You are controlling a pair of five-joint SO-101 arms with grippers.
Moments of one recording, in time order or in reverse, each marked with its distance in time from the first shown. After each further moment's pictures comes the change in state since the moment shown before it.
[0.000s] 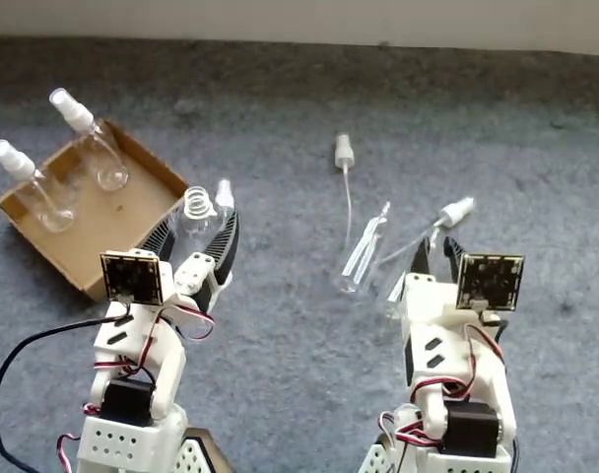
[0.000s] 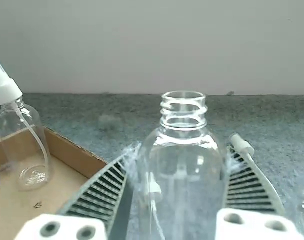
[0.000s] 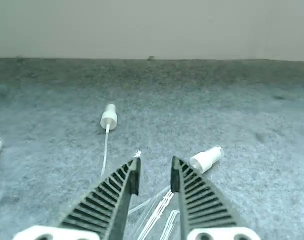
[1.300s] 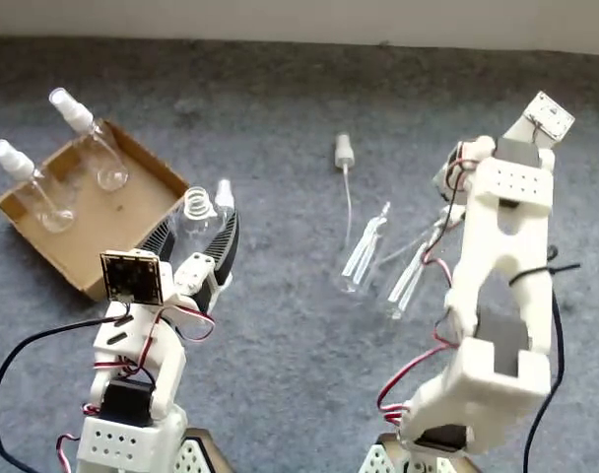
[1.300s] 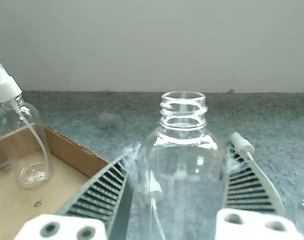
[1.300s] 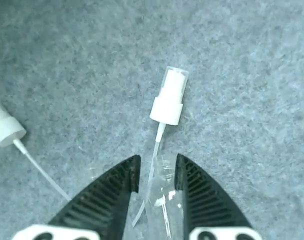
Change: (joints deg) left arm 0.0 0.0 0.0 0.4 0.0; right arm 8.1 112.4 -81.8 21.8 -31.4
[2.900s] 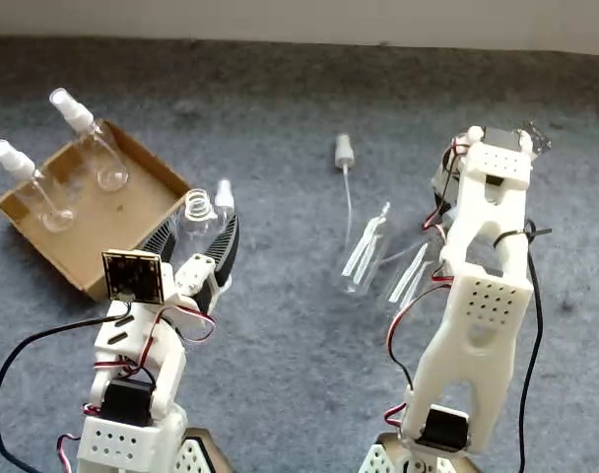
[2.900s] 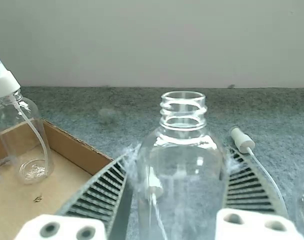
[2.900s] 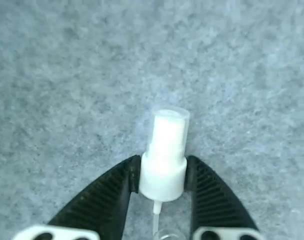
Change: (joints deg) left arm 0.0 0.0 0.0 1.1 0.0; right arm 2.5 36.8 -35.3 10.5 -8.4
